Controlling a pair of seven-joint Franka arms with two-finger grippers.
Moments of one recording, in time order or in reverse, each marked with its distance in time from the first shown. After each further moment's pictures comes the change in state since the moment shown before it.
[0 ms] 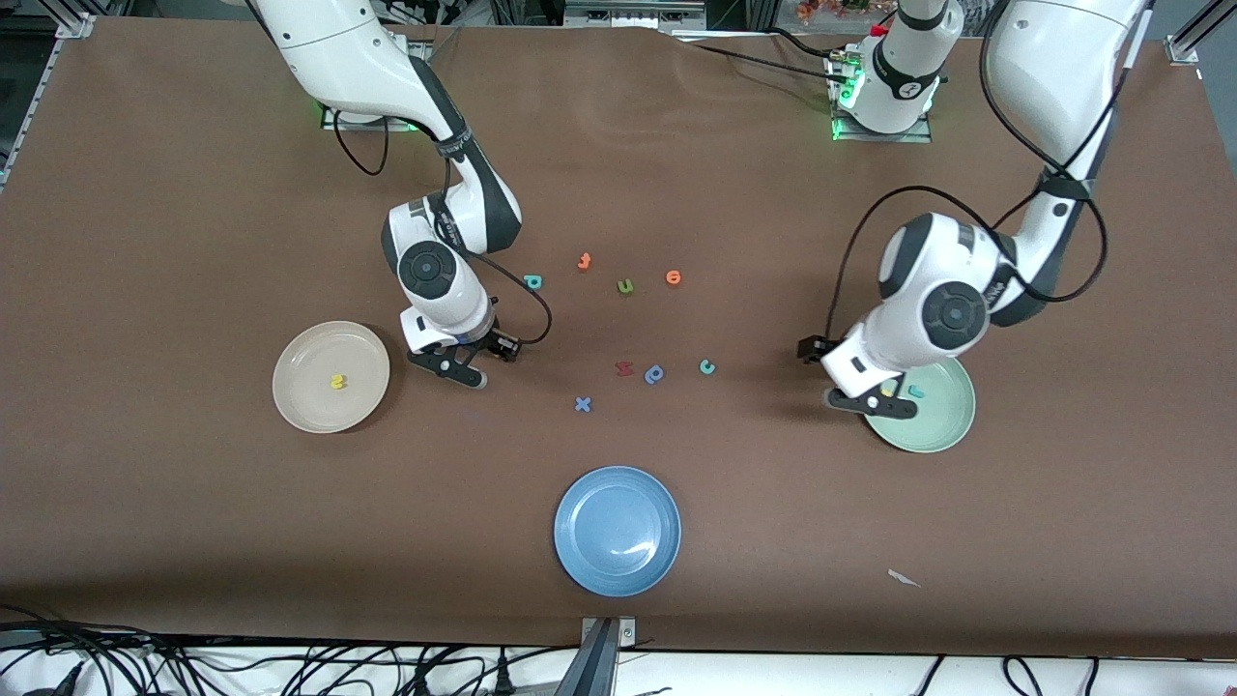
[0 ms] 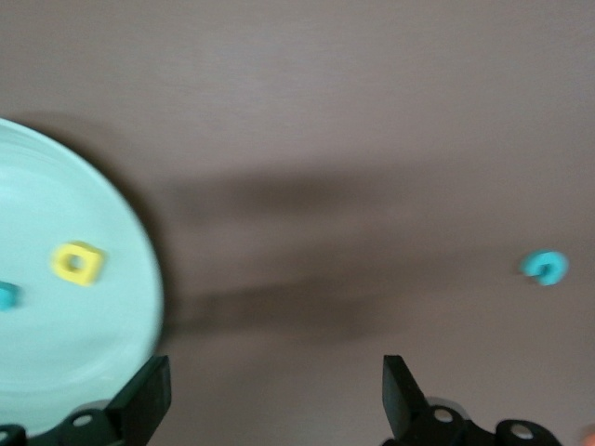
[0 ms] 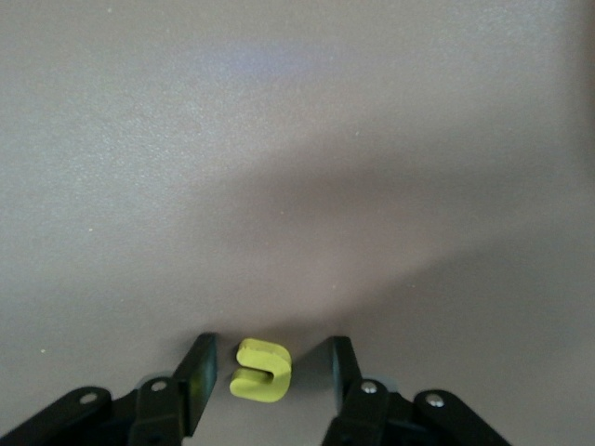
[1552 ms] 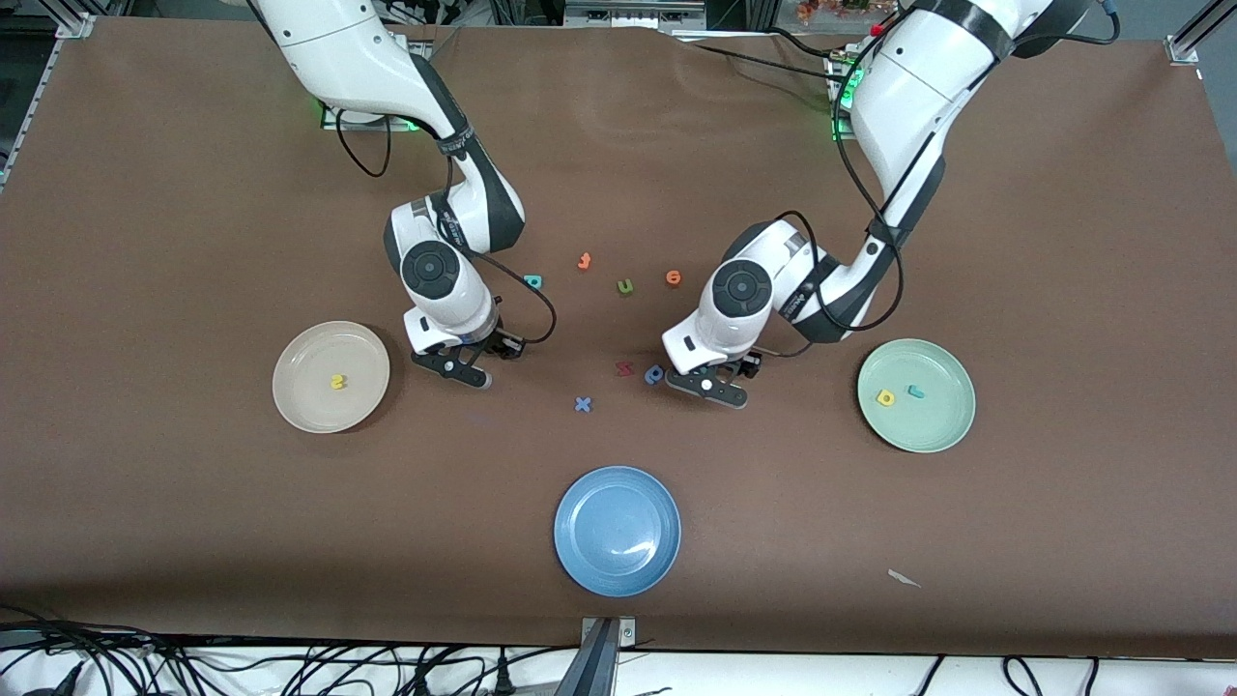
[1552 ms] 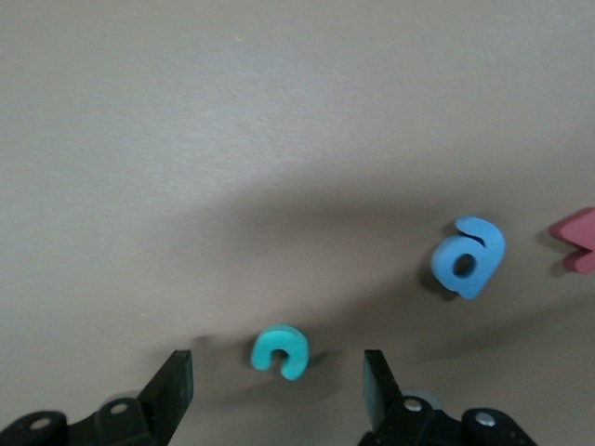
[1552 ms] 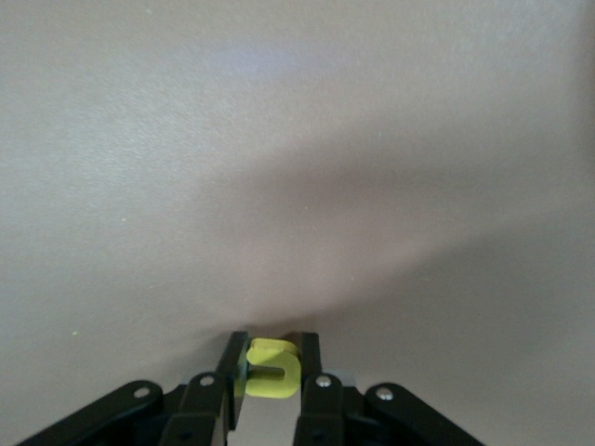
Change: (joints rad) left arm -0.267 0.262 -0.024 0.175 0.232 0.140 -0.168; right arm -0.010 0.000 0.005 0.061 0.002 -0.095 -0.039
